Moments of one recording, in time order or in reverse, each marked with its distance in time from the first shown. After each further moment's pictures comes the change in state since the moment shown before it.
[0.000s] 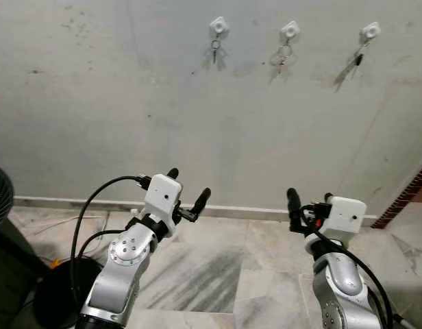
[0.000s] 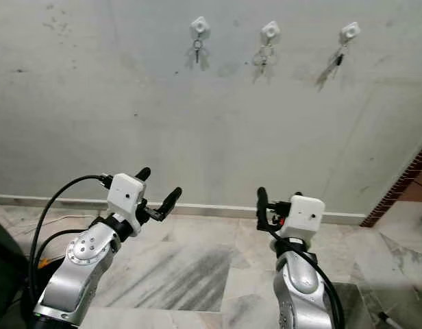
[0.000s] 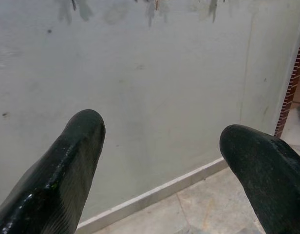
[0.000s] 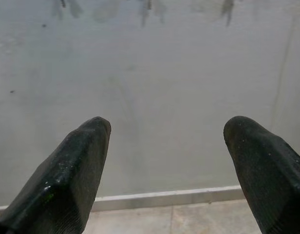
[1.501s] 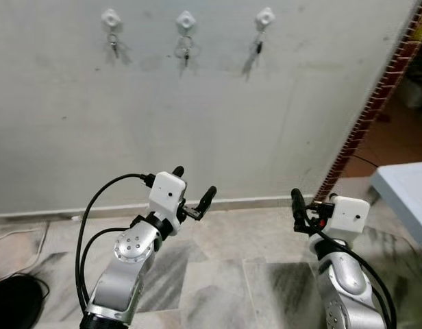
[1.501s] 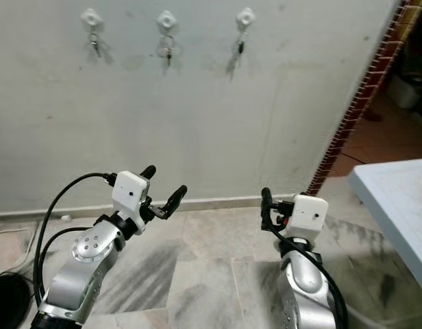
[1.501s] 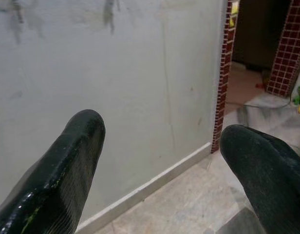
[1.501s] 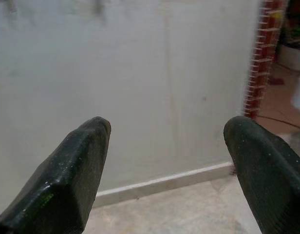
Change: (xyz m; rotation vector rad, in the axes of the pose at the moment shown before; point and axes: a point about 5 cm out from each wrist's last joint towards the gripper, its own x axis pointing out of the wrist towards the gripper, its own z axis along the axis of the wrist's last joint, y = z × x) left arm 0.005 -0.007 0.002 -0.034 -0.007 -0.031; right arm 0.001 -0.006 -0.001 -0.034 0.013 -0.010
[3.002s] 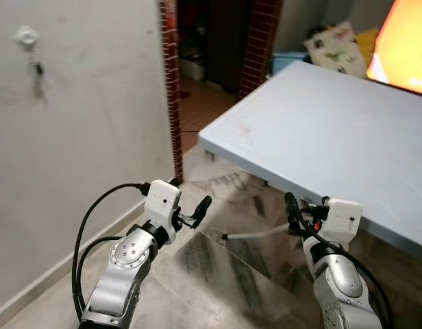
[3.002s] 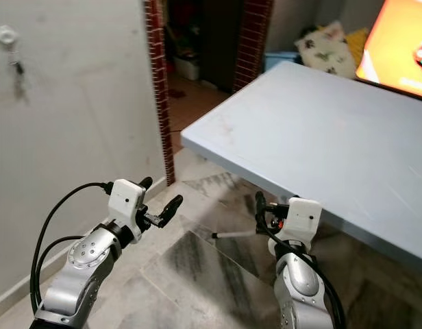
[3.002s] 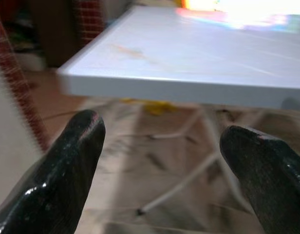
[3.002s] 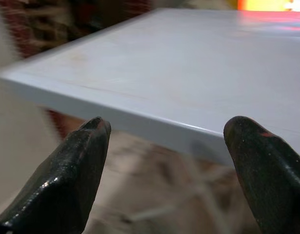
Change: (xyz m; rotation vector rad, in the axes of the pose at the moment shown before) left arm 0.002 -0.008 -0.009 -0.072 0.044 -0.024; right arm -0.003 -0.004 -0.004 0.008 0.034 -0.008
